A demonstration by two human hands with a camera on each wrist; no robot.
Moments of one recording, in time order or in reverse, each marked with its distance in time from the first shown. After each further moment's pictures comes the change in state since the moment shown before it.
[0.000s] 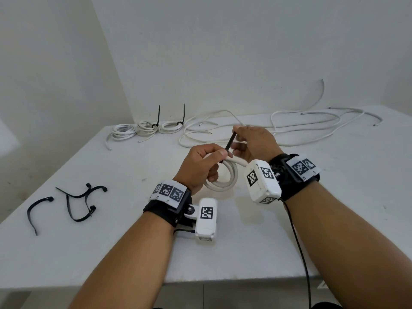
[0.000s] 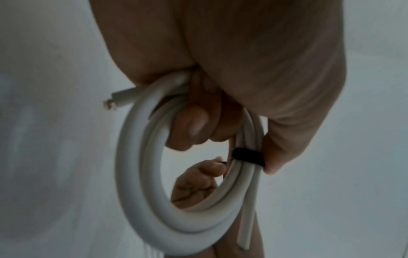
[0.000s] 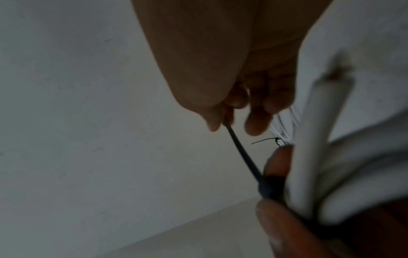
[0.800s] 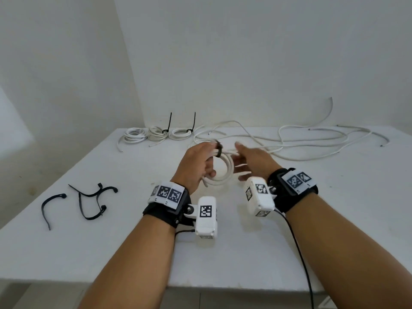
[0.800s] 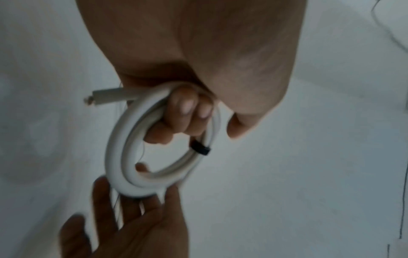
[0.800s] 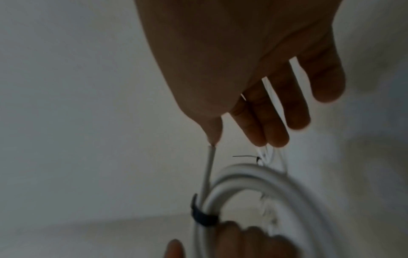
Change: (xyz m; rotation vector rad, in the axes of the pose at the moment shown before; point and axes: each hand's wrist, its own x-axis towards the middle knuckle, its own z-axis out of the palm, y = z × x) left_hand 0.009 0.020 -0.021 -0.152 0.208 -0.105; right_hand -0.003 0.003 0.012 -0.446 -0.074 0.091
